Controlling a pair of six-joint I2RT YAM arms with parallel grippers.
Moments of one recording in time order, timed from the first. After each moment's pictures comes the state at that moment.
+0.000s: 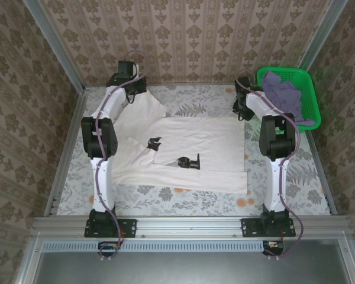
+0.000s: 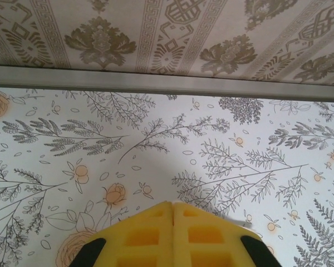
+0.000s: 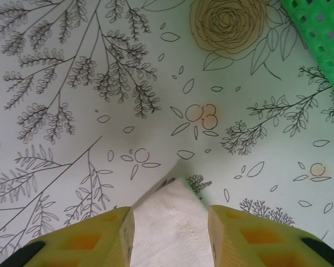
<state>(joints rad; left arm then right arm) -0.18 2.34 2.14 -0.55 0.16 -0.21 0.07 2.28 1.89 -0.84 0.25 0.78</state>
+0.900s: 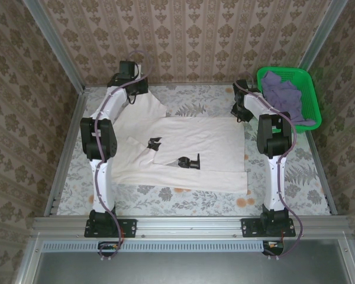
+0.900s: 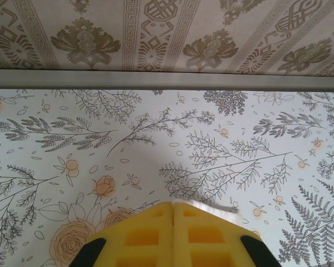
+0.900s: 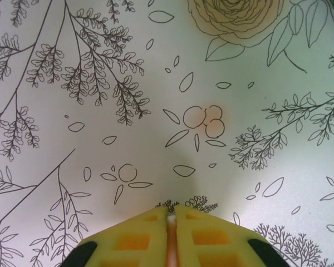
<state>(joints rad) -0.20 2.29 2.09 -0.54 0.16 -0.18 0.07 2.36 1.94 -0.85 0.25 0.78</state>
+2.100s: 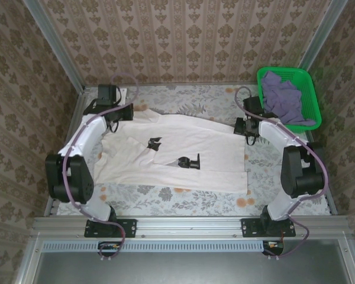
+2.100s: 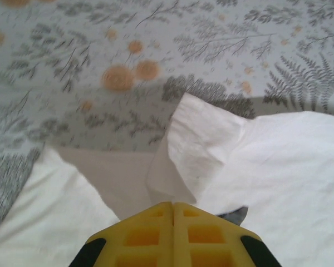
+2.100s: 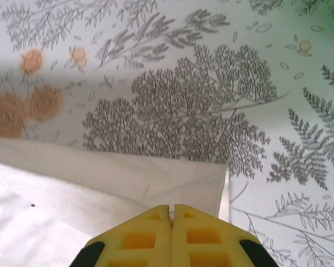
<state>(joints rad) -0.15 1.56 1.27 -0.53 0.16 -0.10 0.10 1.65 1.13 -0.53 0.03 0.34</state>
